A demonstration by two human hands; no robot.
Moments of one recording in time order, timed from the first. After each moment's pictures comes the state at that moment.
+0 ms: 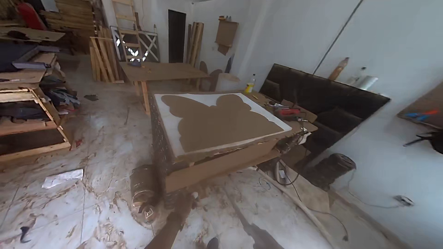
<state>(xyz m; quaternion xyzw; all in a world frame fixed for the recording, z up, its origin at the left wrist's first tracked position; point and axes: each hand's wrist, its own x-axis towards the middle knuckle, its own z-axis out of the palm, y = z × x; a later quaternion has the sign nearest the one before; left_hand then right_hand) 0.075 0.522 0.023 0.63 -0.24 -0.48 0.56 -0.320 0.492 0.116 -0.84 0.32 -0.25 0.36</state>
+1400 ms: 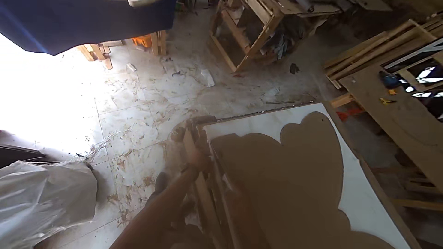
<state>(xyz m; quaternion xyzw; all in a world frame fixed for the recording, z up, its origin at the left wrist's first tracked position) 0.147 0.164 0.021 0.77 0.35 -0.15 0.51 0.114 -0.100 0.045 -0.92 -0.21 0.17 0.29</state>
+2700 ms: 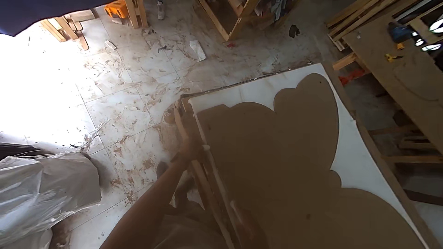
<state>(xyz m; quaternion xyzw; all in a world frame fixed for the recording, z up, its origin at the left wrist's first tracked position) 0.111 0.114 -0.009 0.78 0.26 -0.20 0.53 -0.032 -0.258 0.064 -0.92 -0.15 0.19 0.30</state>
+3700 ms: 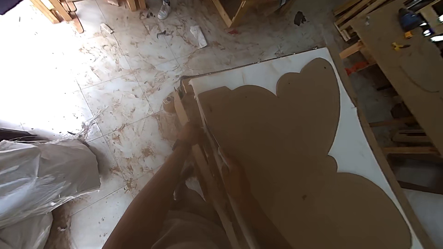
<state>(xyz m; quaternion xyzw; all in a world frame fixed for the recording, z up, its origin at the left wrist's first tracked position) 0.094 0.101 -0.016 0.72 0.33 -0.14 0.59 0.046 -0.146 0.060 -0.94 -0.18 0.19 0.20</state>
